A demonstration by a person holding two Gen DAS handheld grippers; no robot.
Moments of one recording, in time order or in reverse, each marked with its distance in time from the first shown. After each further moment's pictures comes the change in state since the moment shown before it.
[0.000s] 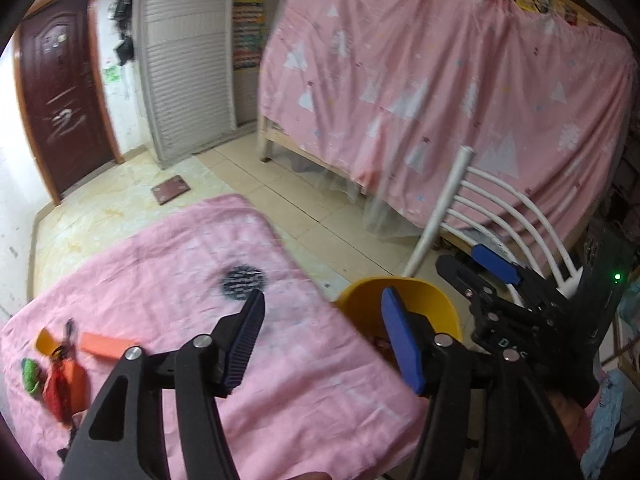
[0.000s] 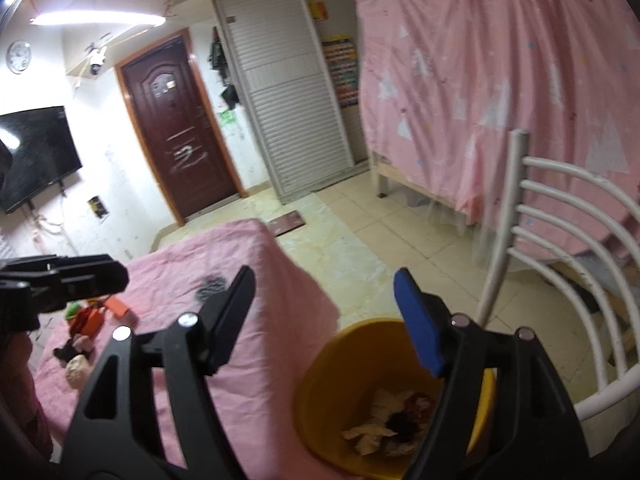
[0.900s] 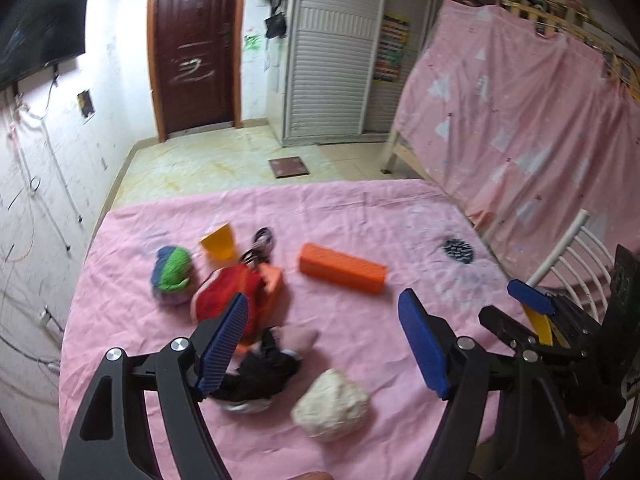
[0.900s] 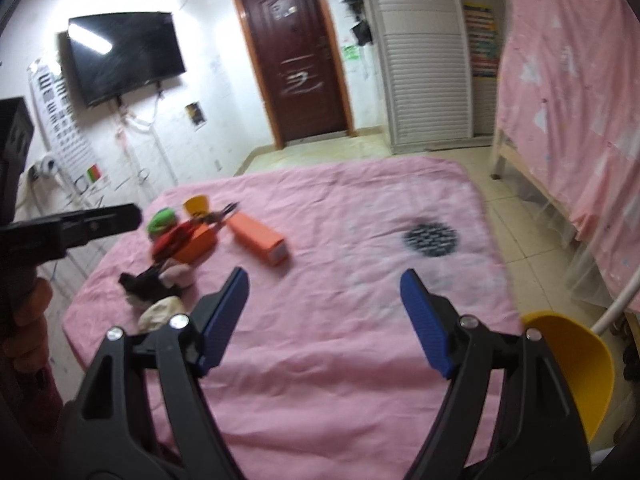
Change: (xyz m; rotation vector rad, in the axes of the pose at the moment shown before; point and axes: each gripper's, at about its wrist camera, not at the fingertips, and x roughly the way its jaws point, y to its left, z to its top) left arm -0.075 0.190 -0.096 -0.333 -0.048 0.286; right arm 0.051 0.182 -0.048 -0.290 0.218 0.312
